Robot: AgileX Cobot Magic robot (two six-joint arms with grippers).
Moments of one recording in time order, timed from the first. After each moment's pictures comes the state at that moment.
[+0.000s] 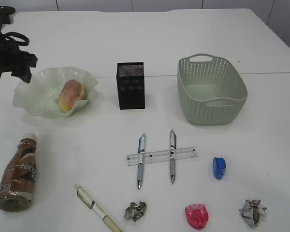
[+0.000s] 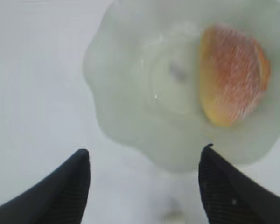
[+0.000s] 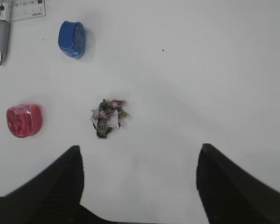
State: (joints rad) left arm -0.16 1.83 -1.38 0.24 0.68 -0.32; right arm 0.07 1.05 -0.73 0.08 0.95 0.04
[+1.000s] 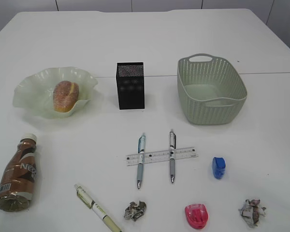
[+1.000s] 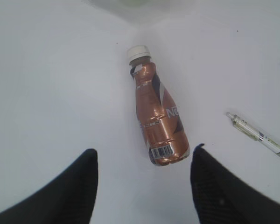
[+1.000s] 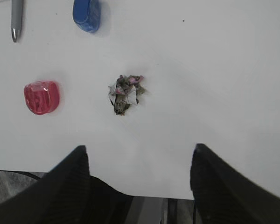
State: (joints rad) left arm -0.16 1.20 -1.06 0.00 1.06 -0.07; right arm 0.07 1.08 -0.74 0.16 1.03 0.02
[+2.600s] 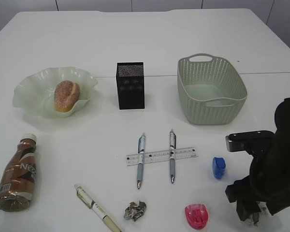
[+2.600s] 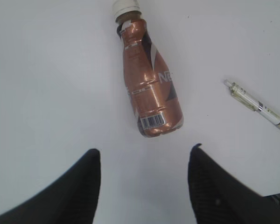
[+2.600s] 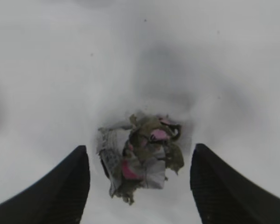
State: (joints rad) left arm -0.16 1.17 -0.93 -0.05 1.05 -0.07; right arm 0.30 1.73 -0.76 0.06 0.69 0.12
